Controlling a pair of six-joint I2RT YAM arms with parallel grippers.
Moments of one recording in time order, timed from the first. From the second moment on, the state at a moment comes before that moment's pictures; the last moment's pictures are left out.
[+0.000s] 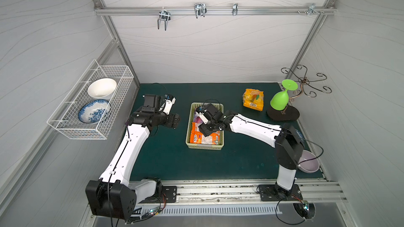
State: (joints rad) left arm -0.09 1.19 1.14 -0.87 0.24 0.14; right arm 0.98 1.89 1.49 -0.60 0.01 0.14
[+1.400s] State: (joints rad) left arm -0.03 1.20 1.07 -0.78 0.21 0.11; right arm 0.73 1.76 1.63 -0.83 0.32 0.18
